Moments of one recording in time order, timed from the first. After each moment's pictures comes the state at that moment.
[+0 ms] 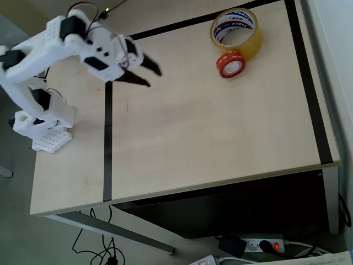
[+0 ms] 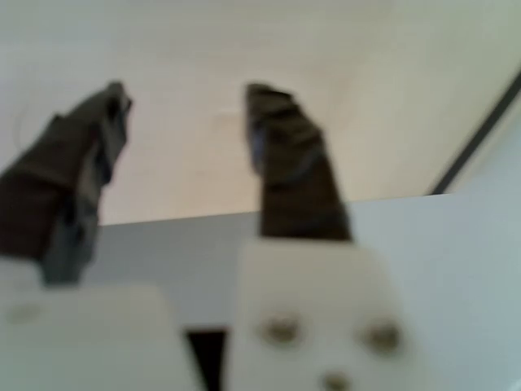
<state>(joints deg) 0.5 77.7 61.3 88.2 -16.3</state>
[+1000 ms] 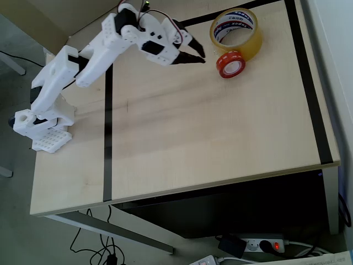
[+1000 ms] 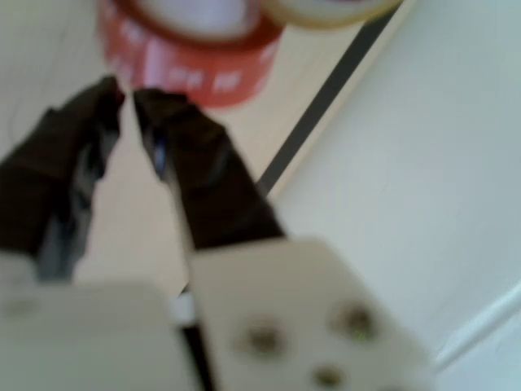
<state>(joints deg) -7.8 27.9 4.6 81.5 -20.7</state>
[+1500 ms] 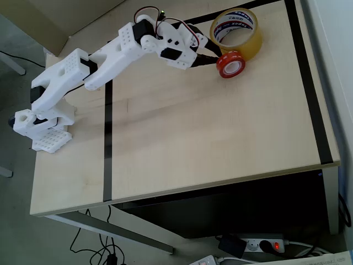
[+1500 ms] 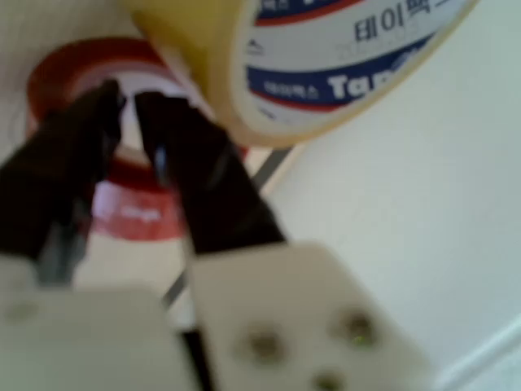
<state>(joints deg) -8.9 20.2 4.7 66.5 -22.7</state>
